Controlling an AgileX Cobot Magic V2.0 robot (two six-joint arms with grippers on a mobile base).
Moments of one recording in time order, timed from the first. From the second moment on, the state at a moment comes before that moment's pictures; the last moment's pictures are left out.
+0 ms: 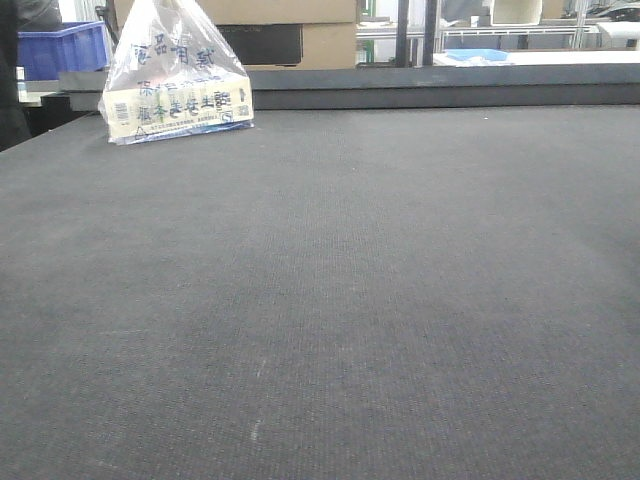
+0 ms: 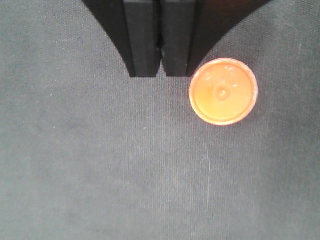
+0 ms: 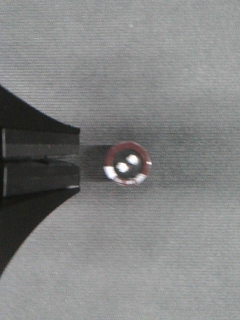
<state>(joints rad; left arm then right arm) 0.06 1.17 -0.91 -0.21 0.79 0.08 0.05 1.17 -0.83 0.06 0.97 0.00</state>
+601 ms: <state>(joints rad) 0.06 1.18 -0.91 -0.21 0.80 0.07 0.05 1.45 -0.84 0.06 0.85 0.00</state>
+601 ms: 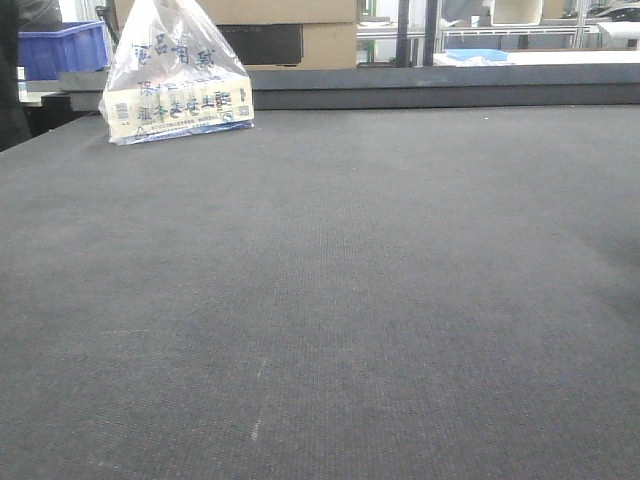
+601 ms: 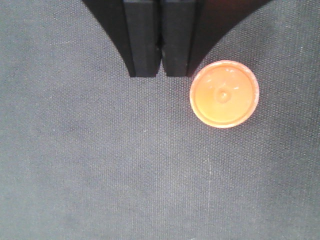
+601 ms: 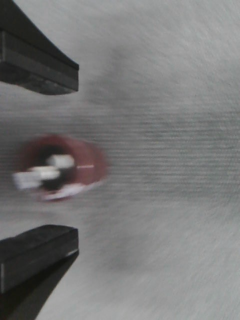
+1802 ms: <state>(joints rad) 0.06 1.22 -0.95 -0.03 0.78 0.05 0.05 1.51 -0.84 0.06 0.83 0.00</state>
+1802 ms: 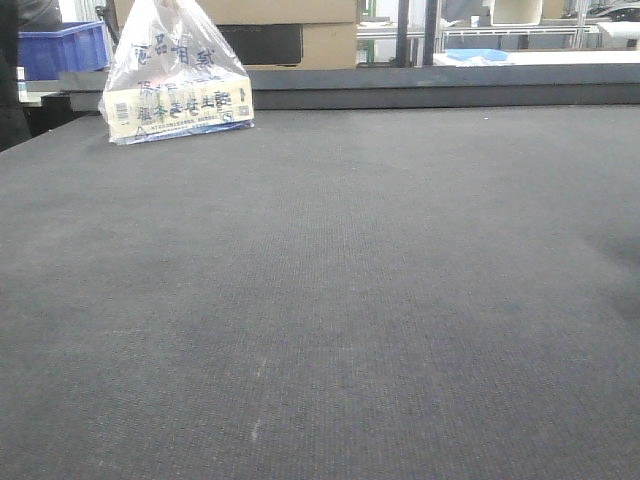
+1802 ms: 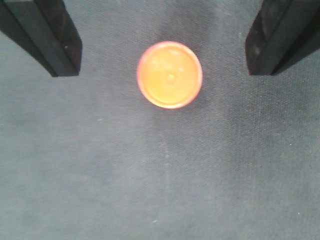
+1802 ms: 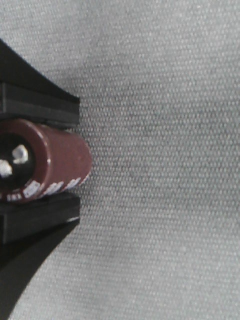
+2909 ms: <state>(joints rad) 0.06 1.49 -0.95 -0.01 0.70 0.04 0.05 1.50 -0.84 0.07 0.80 0.00</state>
